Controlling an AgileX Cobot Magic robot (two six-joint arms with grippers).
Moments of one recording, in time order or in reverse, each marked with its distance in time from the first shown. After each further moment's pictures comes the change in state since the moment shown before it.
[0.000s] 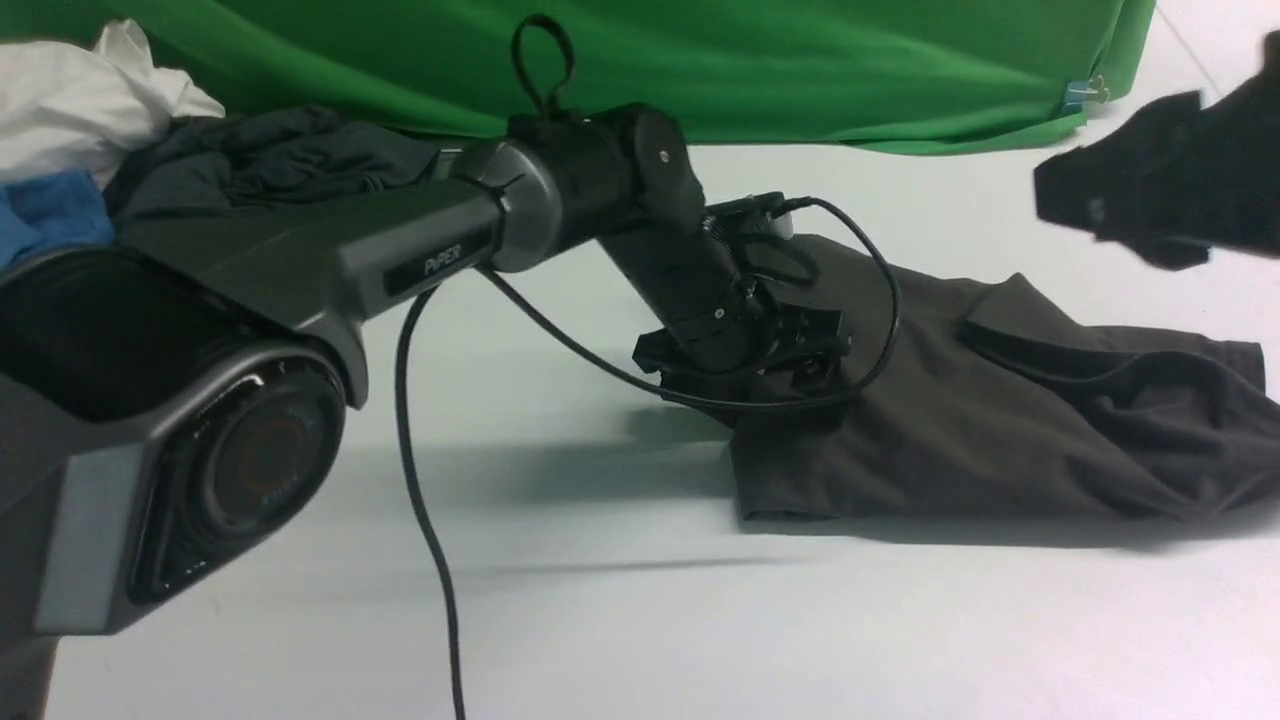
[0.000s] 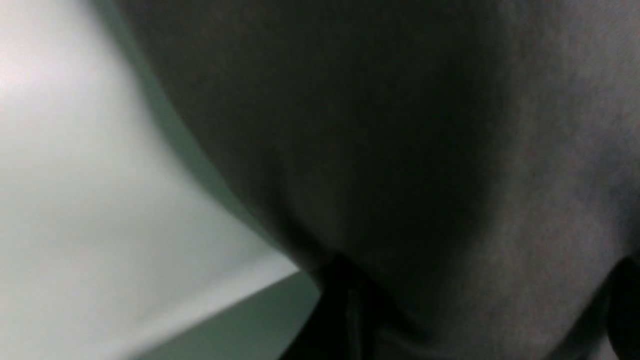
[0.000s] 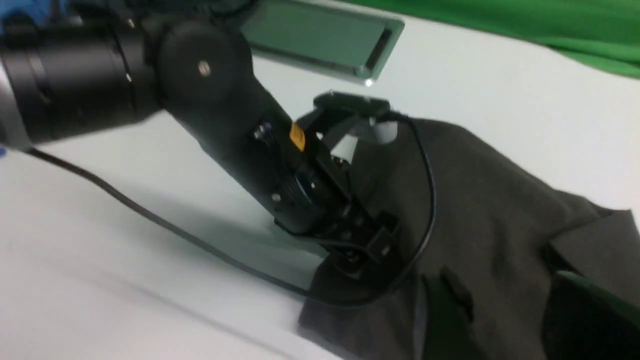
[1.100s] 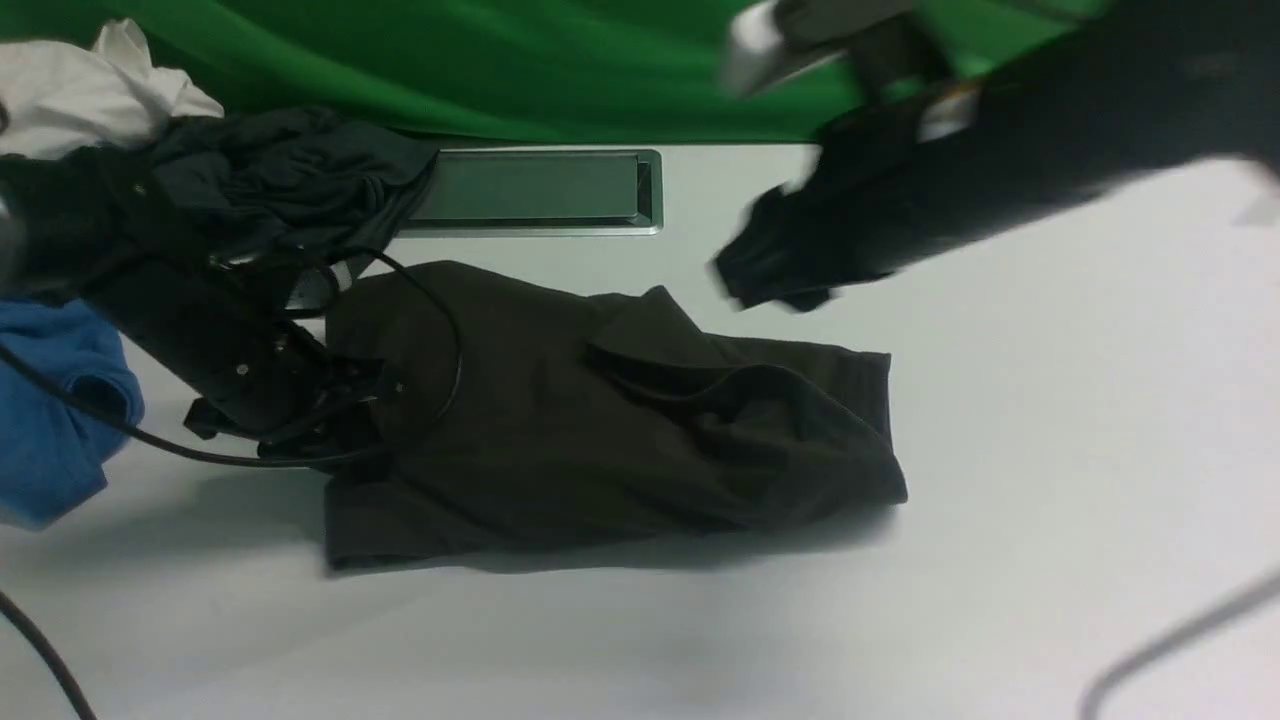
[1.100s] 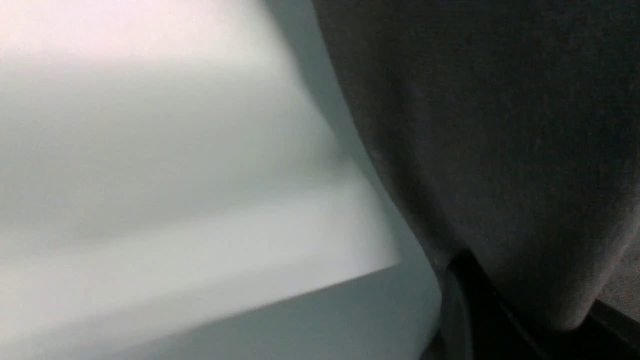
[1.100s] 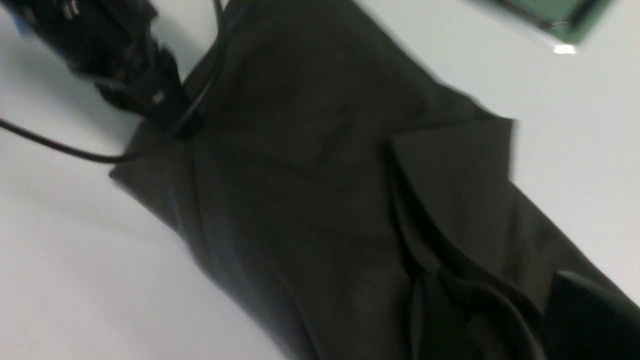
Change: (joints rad) right arm 0.142 0.568 -0.297 0.220 -0.049 -0.363; left arm 0.586 -0.371 0.637 0.057 -0.029 0.378
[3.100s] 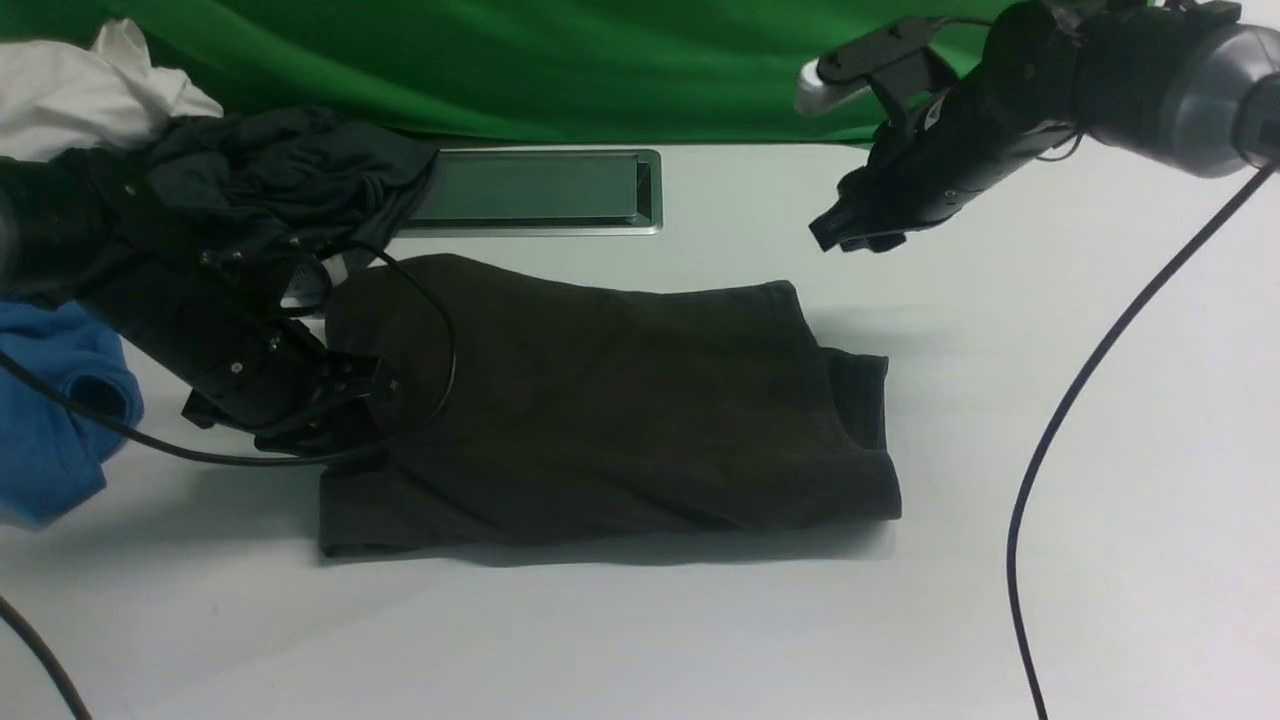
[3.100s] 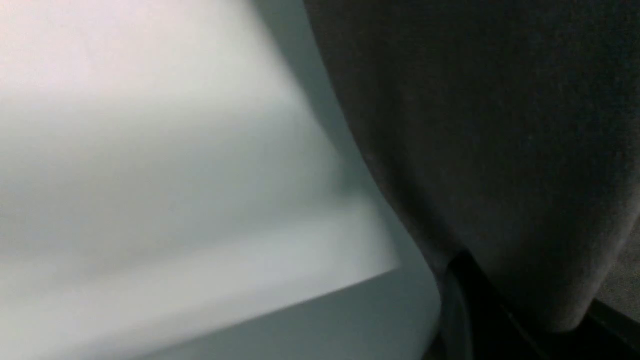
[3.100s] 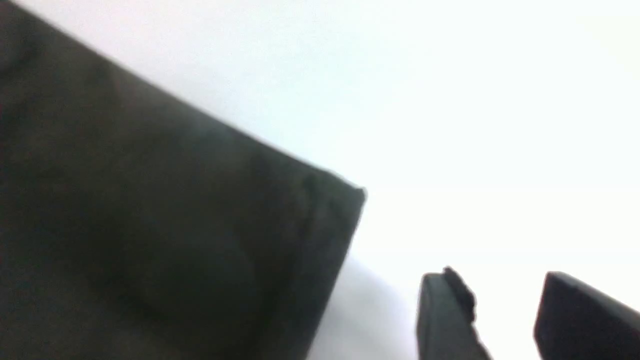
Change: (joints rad) right arm -0.254 0.379 -0.309 -0.211 0.050 0.026; left arm 0.004 -0.001 0.002 -0.012 -0.035 0.052
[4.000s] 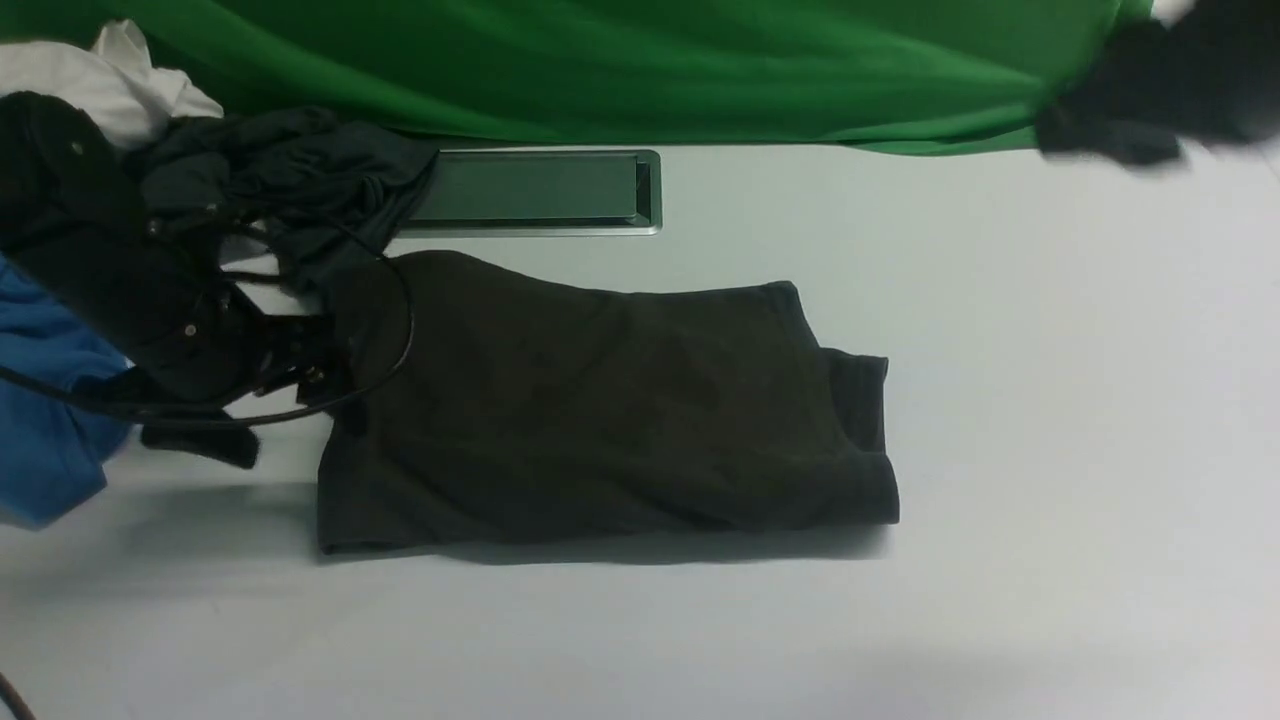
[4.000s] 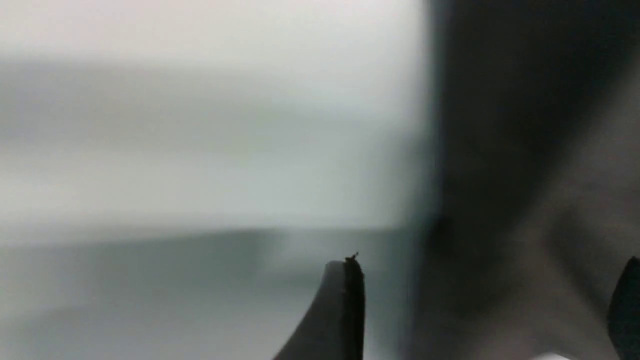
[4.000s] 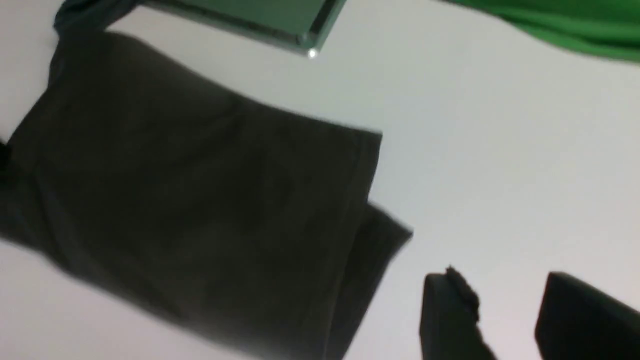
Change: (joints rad) right arm 0.008 -0.879 0.517 0.000 0.107 0.260; left arm 0.002 -0.152 0.002 0.107 0.076 -0.340
